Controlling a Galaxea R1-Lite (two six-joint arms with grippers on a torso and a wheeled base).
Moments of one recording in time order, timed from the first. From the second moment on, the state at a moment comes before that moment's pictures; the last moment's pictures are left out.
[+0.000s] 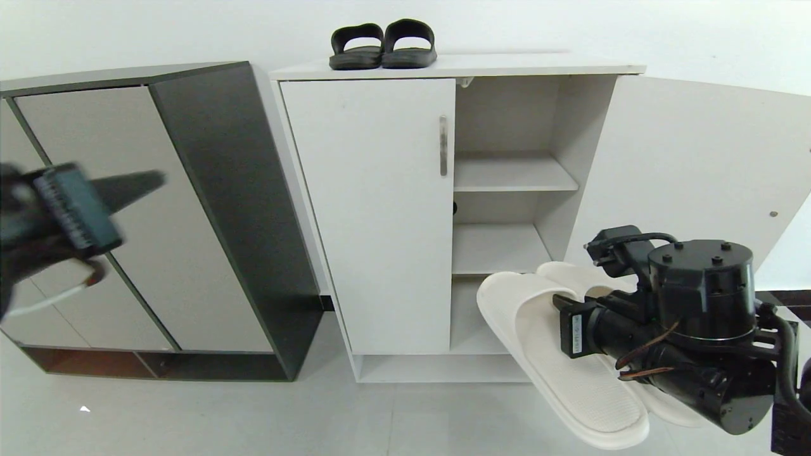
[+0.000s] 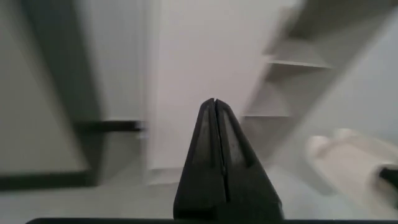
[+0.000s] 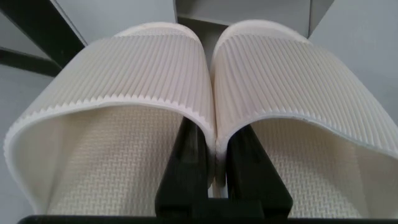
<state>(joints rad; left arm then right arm) -0.44 1.02 -0.84 -0.18 0.31 -0.13 0.72 1.60 -0.67 -0.58 -0.44 0.17</state>
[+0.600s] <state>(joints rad) -0.02 0.08 -0.06 -0.02 0.08 0.01 0.74 1.60 -0.63 -0.61 -0.44 0.16</state>
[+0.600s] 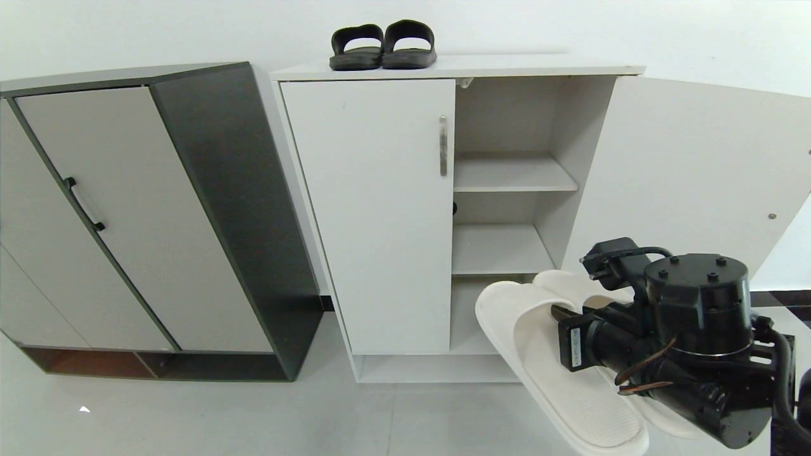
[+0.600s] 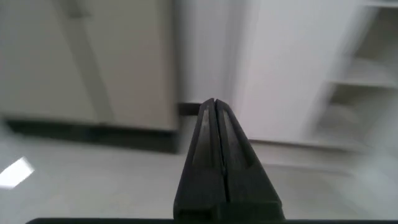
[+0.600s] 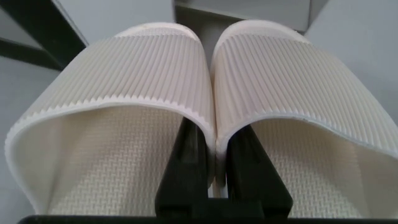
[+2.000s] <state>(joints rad) 0.00 0.00 0.00 0.00 0.00 -0.01 0.79 1.95 -0.86 -0.73 -0.70 0.22</state>
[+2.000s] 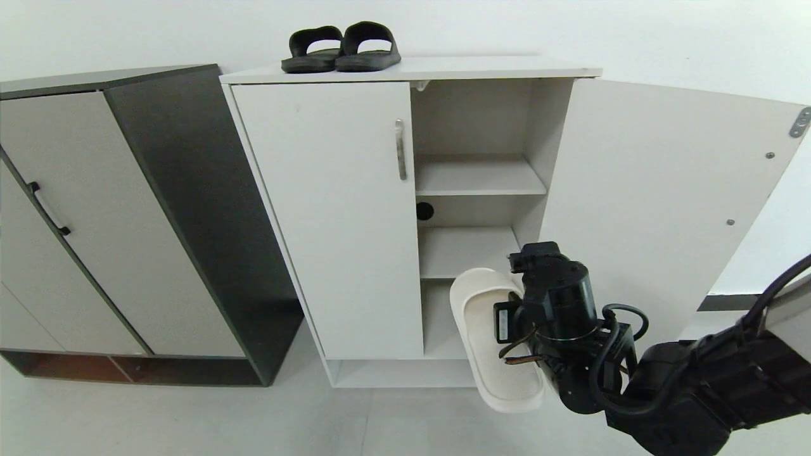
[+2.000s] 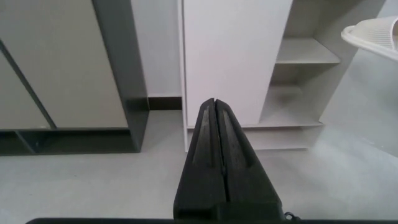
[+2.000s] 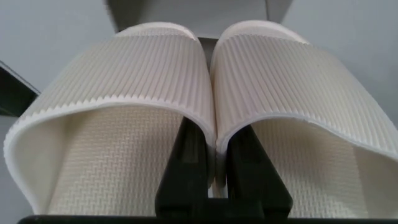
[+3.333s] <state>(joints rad) 0.00 0.00 0.00 0.00 0.00 0.00 0.79 2.27 -1.12 -0.83 -0.67 0.22</state>
